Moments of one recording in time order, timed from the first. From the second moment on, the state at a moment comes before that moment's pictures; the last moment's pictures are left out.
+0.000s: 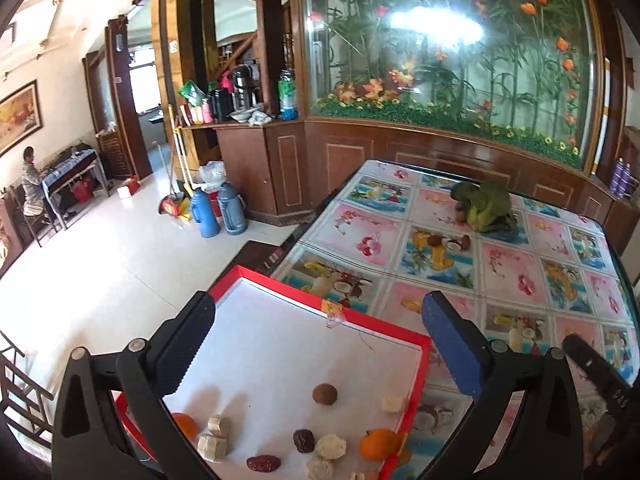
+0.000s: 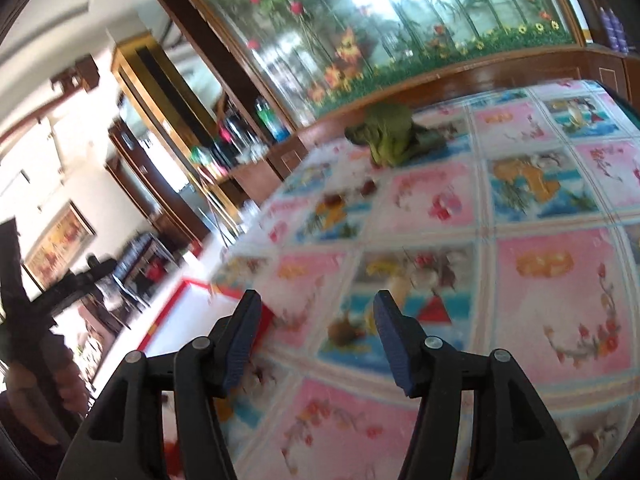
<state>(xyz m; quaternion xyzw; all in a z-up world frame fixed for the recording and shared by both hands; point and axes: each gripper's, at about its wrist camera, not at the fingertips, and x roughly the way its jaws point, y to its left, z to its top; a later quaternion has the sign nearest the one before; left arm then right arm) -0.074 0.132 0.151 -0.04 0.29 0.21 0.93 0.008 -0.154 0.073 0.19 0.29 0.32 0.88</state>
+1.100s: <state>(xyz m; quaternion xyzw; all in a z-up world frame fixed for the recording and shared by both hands) -0.267 0.108 0.167 -0.01 0.20 0.21 0.96 -0.217 -0.115 0.144 0.14 0.11 0.36 0.92</state>
